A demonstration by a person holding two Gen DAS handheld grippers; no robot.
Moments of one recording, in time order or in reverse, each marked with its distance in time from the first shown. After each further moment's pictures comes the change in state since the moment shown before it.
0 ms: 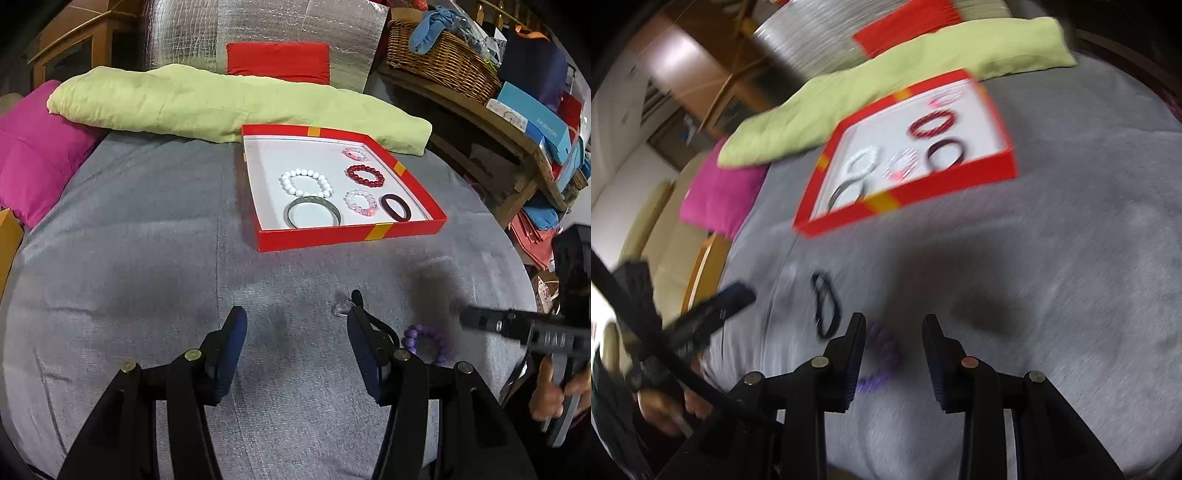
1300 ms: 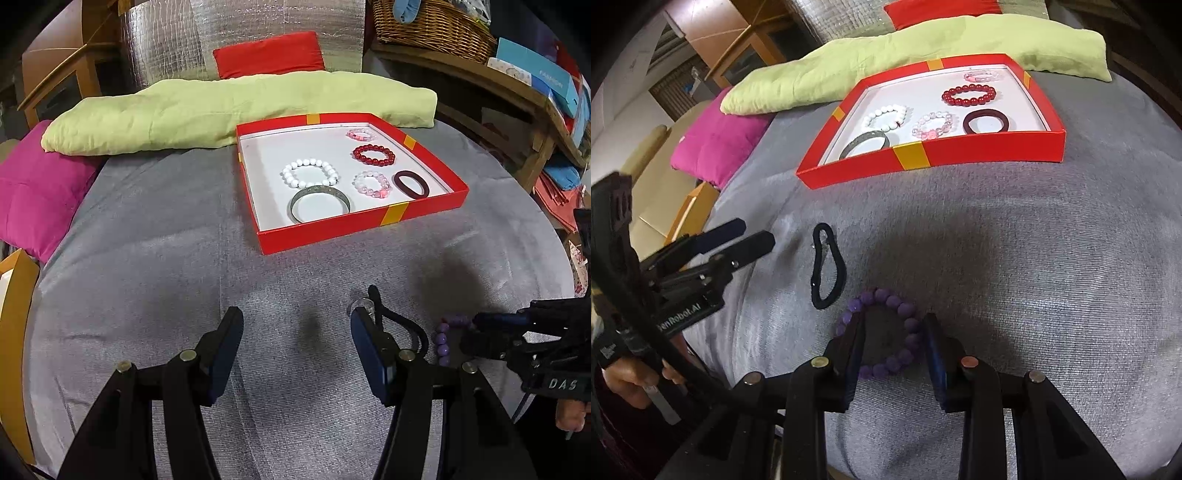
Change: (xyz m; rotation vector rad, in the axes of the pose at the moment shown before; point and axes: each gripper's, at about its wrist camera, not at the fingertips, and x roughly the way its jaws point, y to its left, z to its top) left arm 0.022 -0.020 0.000 0.128 0.023 0.137; right arm 0.033 0.025 -0.010 -0.132 0.076 -0.094
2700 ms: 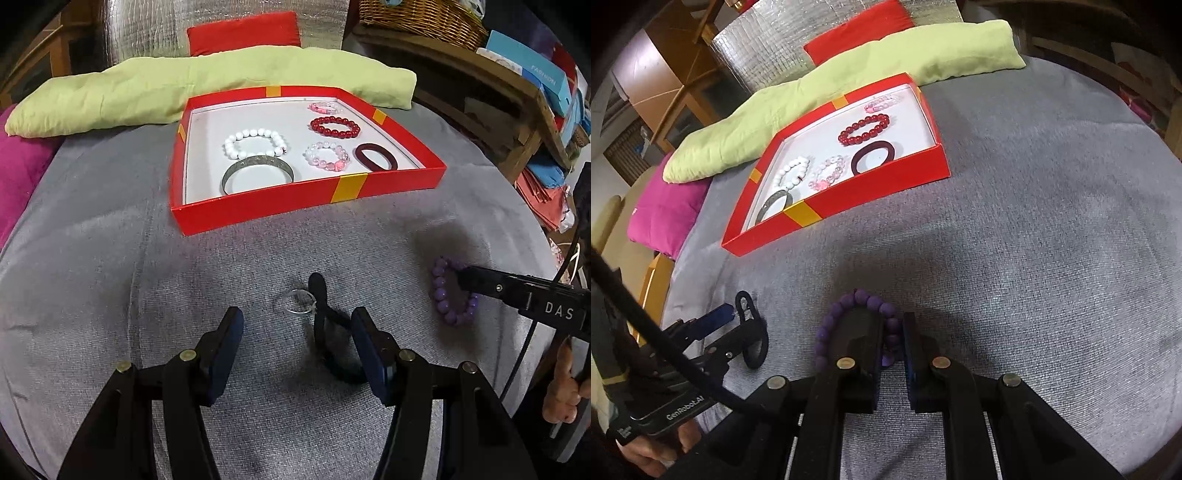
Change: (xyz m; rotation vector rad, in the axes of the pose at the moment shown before) left arm 0.039 -0.040 -0.005 -0.018 0.059 -0.110; right arm -0.014 -0.058 0.009 0.227 -0.131 -0.127
